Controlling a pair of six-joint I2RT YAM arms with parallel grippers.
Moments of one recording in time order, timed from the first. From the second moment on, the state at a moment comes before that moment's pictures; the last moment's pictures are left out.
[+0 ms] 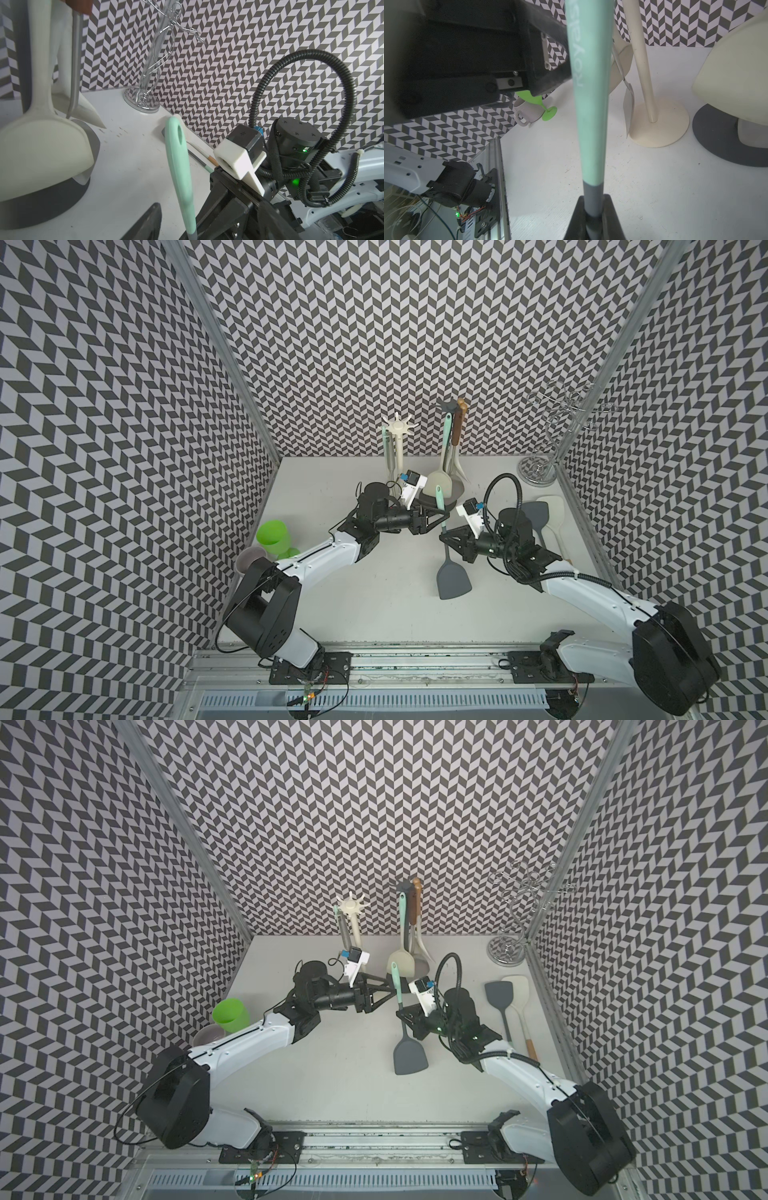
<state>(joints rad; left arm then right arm) -0.57 1.48 0.94 0.41 0.75 -0.47 0.49 1.22 0.64 0.20 -0.58 0.21</state>
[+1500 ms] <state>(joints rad) -0.64 1.45 0.87 0.51 0.51 -0.46 0.50 1.20 0.63 0.21 -0.67 0.14</state>
